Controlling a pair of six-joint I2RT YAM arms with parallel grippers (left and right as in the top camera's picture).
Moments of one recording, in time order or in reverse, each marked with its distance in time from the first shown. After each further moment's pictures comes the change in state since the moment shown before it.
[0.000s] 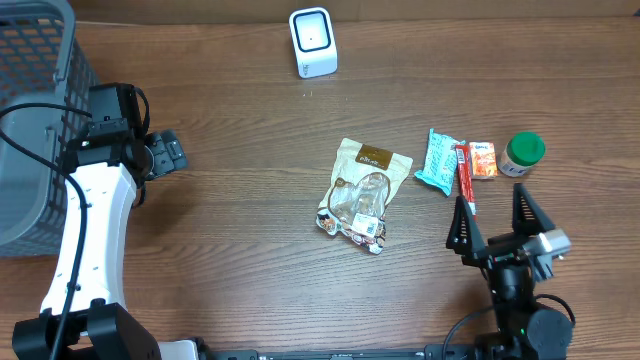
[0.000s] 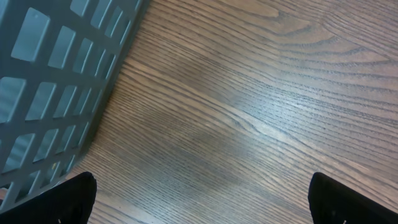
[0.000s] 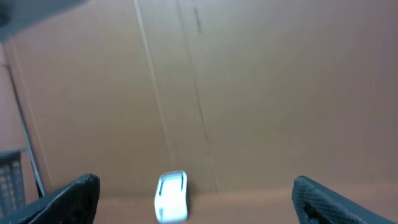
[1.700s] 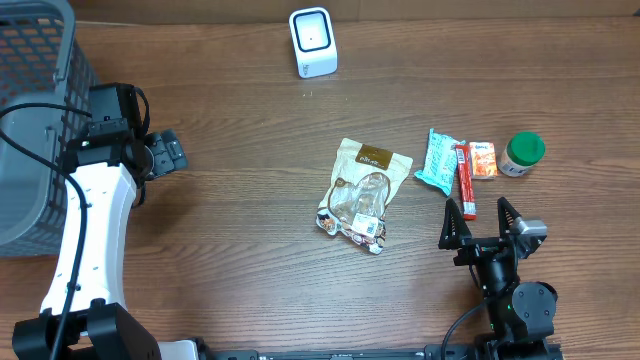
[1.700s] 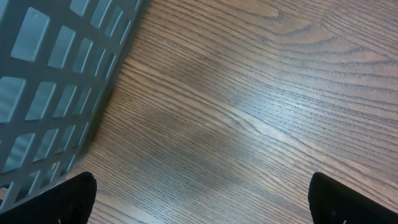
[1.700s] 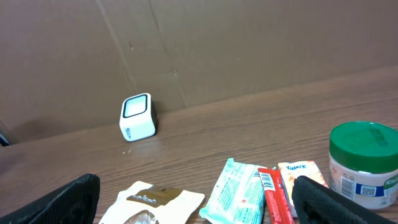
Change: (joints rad) left arm 0.000 0.000 0.000 0.000 0.000 0.000; right arm 0.000 0.000 -0.006 -0.328 0.067 0.010
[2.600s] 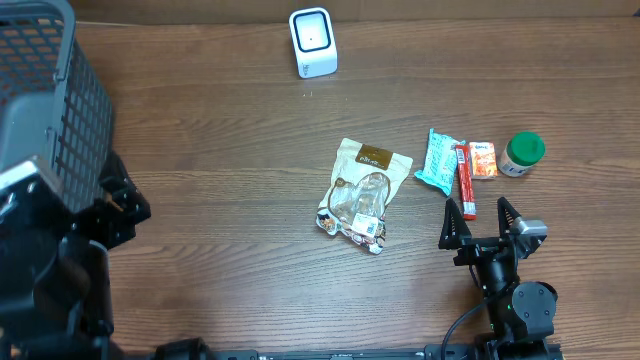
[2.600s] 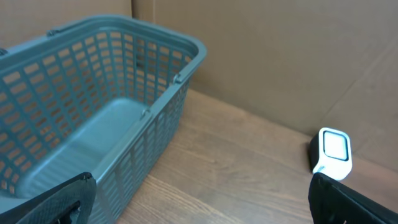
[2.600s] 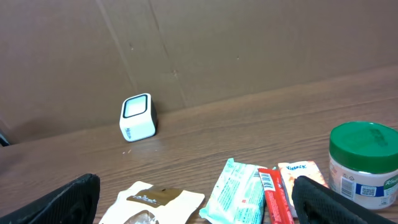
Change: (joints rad) left arm 0.000 -0.817 0.009 0.000 0.000 0.000; right arm 0.000 0.000 0.000 0.000 0.000 0.000
